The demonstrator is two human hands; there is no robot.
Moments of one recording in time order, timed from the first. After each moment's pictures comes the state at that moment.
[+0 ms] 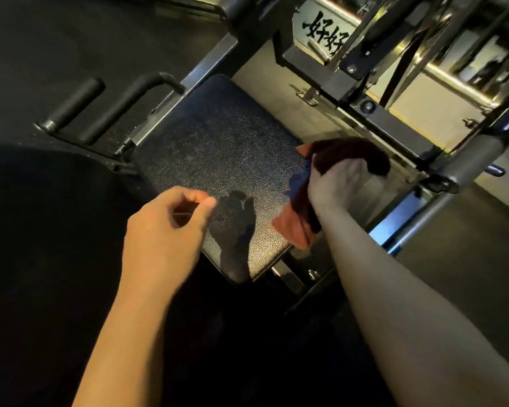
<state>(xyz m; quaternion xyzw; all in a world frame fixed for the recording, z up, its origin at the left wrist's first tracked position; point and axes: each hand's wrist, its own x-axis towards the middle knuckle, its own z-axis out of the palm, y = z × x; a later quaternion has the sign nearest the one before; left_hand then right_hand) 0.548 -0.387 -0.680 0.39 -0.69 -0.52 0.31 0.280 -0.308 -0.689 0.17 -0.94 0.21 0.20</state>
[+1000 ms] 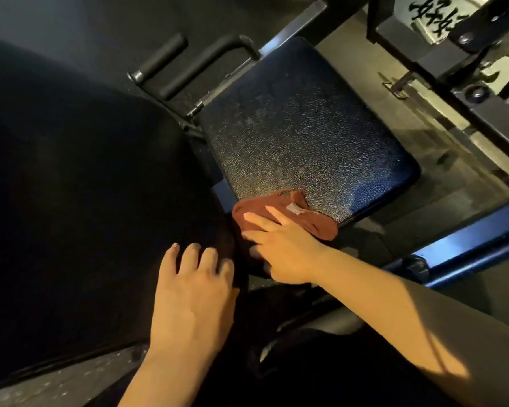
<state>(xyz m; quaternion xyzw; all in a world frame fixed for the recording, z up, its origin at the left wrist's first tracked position) 0.588 -0.293 -0.766 0.40 -0.91 -0.08 0.10 0.376 -0.292 -0.781 0.80 -0.54 -0.27 -0.01</state>
